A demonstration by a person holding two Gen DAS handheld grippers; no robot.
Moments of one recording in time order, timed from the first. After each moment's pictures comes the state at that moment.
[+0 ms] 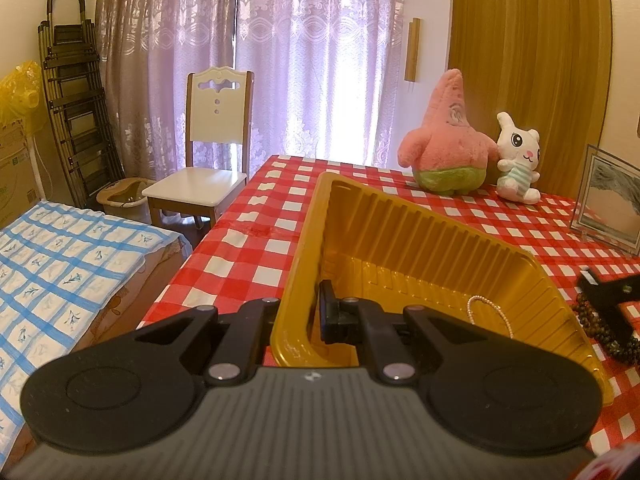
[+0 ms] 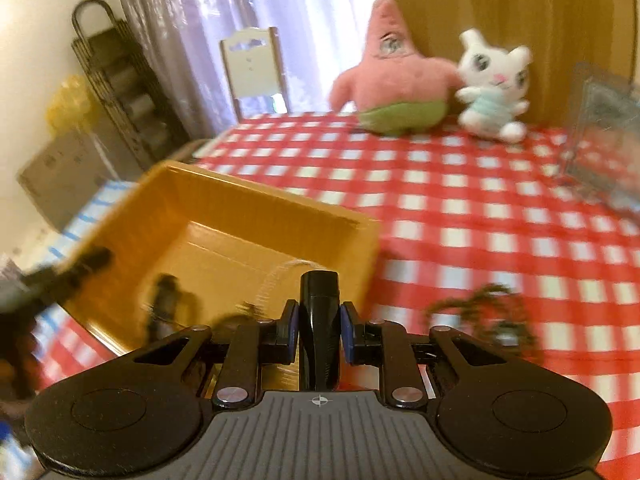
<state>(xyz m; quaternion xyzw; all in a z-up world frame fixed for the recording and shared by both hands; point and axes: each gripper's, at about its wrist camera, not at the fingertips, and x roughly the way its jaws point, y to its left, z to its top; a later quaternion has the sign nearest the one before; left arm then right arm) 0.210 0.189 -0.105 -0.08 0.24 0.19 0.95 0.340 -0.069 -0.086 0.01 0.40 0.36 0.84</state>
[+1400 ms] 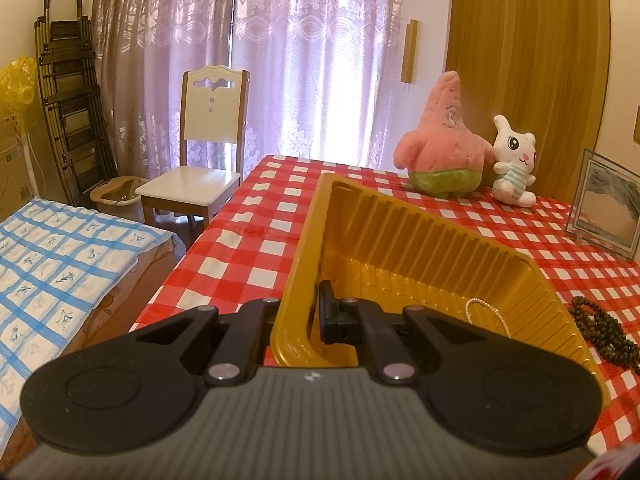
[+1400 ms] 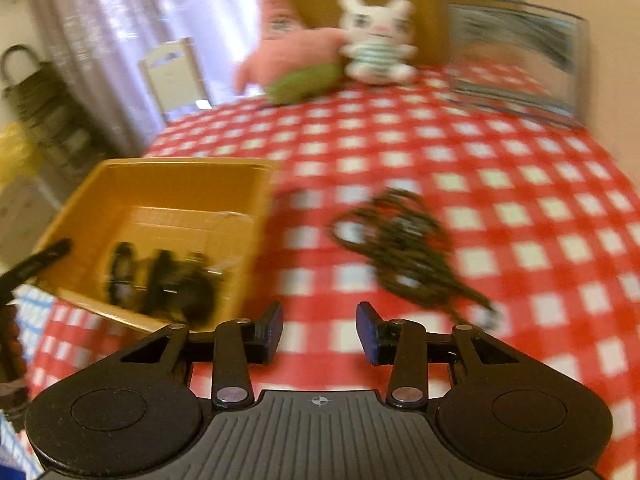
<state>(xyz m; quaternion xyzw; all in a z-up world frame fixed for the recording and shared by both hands) 0.212 0.194 -0.105 -0.08 0.24 0.18 0.95 0.294 -0.178 -0.117 0.06 0.43 0.21 0.88</state>
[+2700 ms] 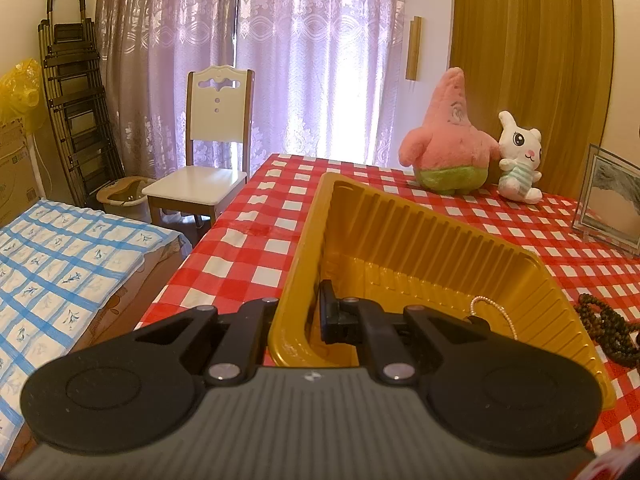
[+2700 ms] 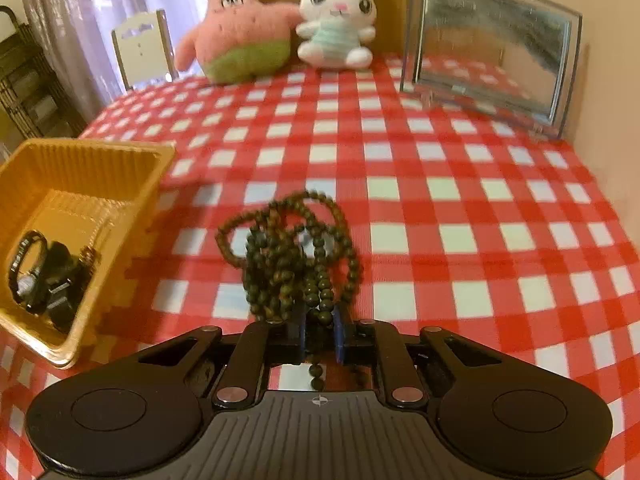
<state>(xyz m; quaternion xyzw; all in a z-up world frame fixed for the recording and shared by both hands) 0.210 0.194 -0.107 -0.08 0.24 0.19 0.95 0.356 -0.194 -0.144 -0.01 0.42 0.20 0.89</state>
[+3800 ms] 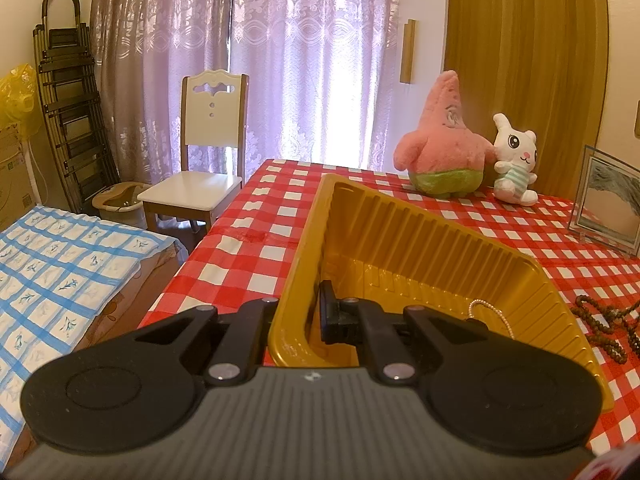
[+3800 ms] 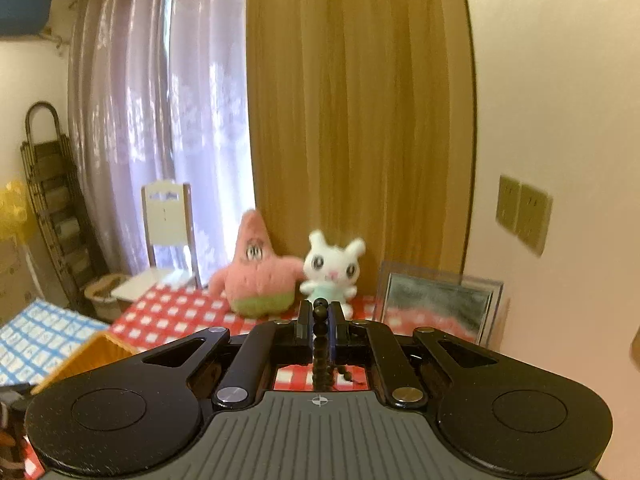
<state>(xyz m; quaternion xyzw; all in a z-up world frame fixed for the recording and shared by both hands) 0.215 0.193 -0.106 -0.07 0.24 0.18 0.95 0.293 -0.246 0.080 0.01 0.16 0.21 0.96</state>
